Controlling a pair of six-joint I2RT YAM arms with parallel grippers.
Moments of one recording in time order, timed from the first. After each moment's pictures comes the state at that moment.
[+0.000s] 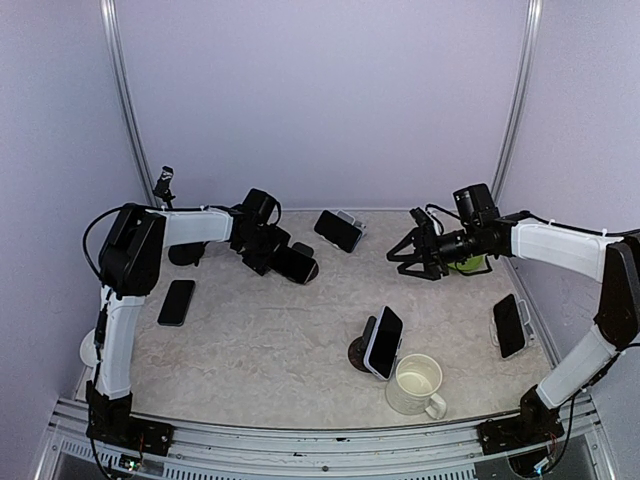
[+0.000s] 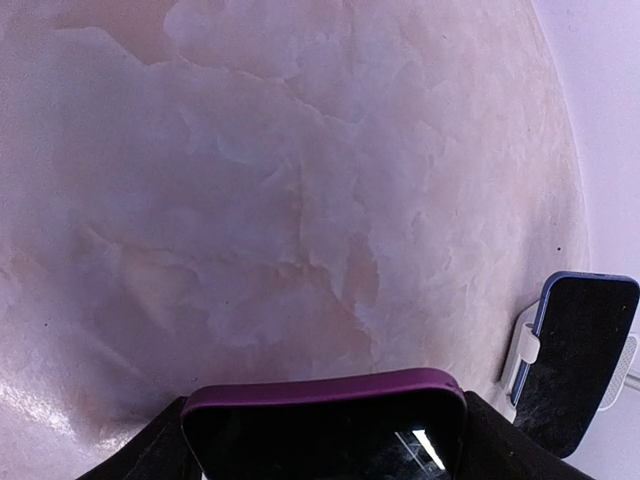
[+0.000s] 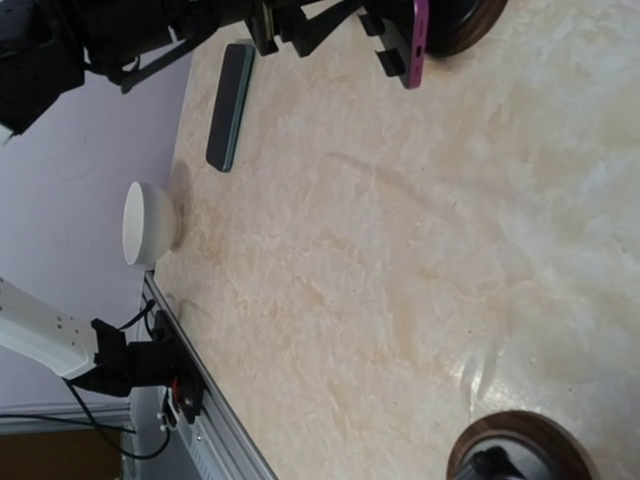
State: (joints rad) left arm -0.50 2.28 1.74 -0.40 -0.04 -1.34; right arm 0.36 1.53 1.09 -0.33 -0.86 0.55
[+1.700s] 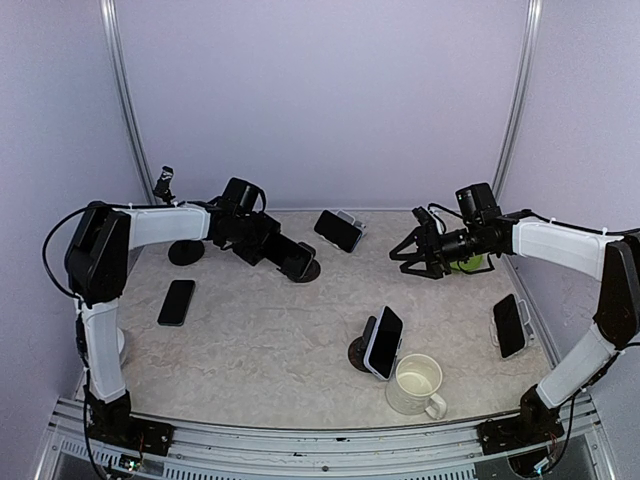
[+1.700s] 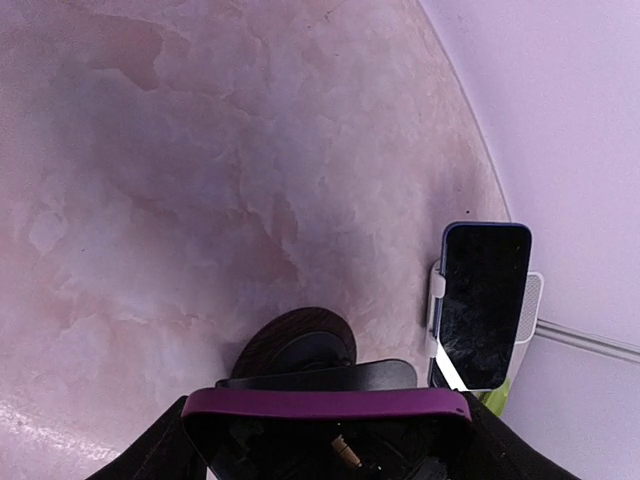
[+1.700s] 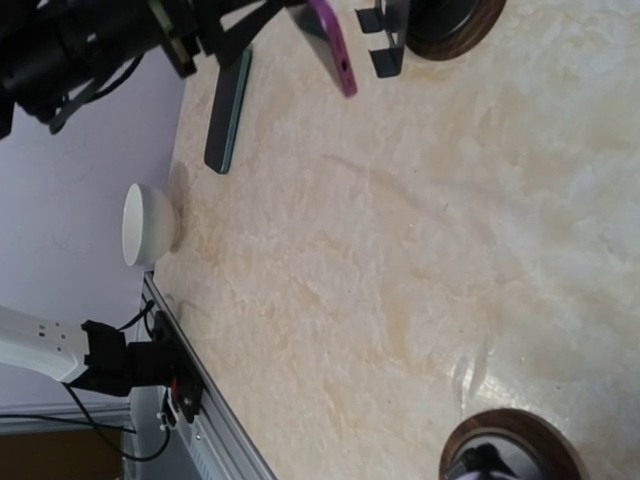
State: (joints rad) left arm -0.49 2.04 1.54 -0.28 -0.01 -1.32; right arm 0.34 1.54 1.10 -0.35 -0.88 0.52
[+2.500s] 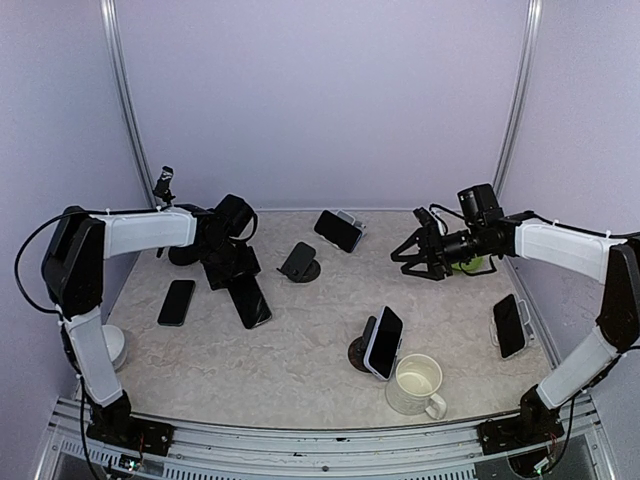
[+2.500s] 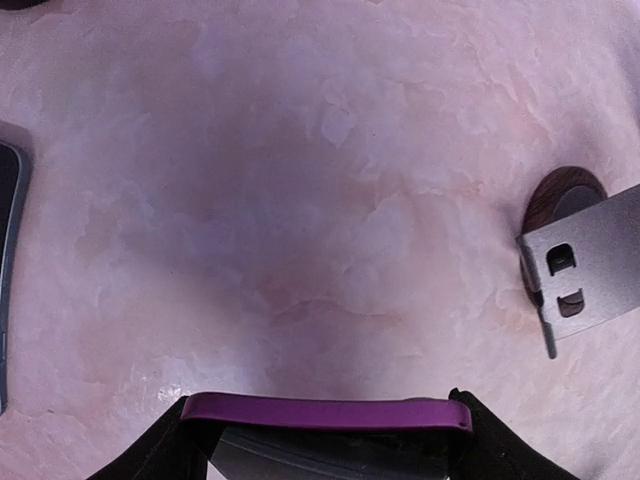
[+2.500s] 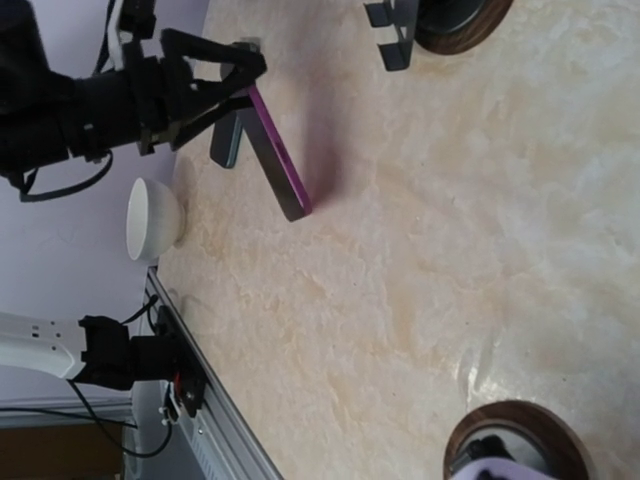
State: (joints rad) left arm -0.52 1.86 1.36 -0.65 -0.14 -0.91; right arm 0.34 1.52 1.08 -0.35 -0.88 0.52
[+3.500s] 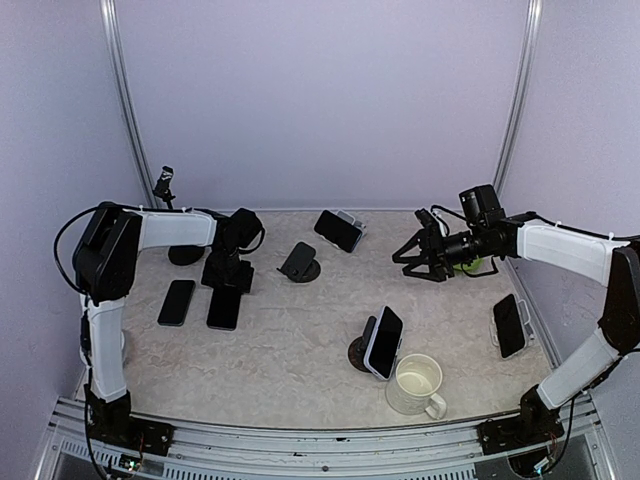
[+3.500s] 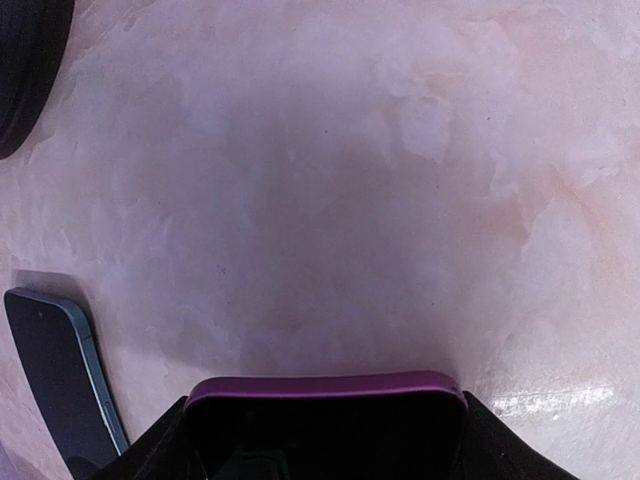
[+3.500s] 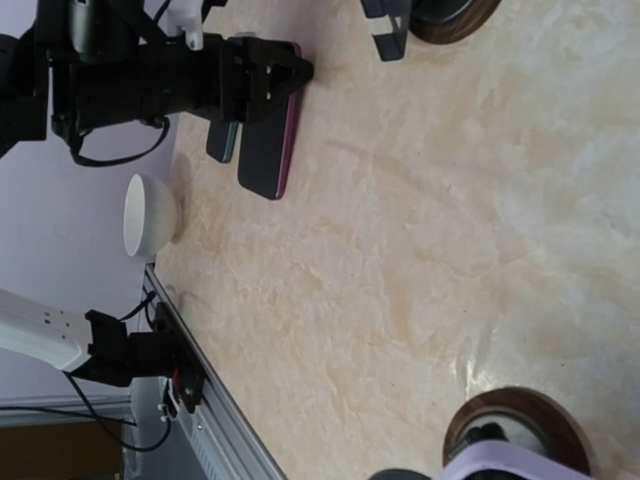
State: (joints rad) left arm -0.50 2.09 1.51 -0.80 -0.33 -0.41; right arm 0.34 1.50 1.07 -0.37 -0.88 0.52
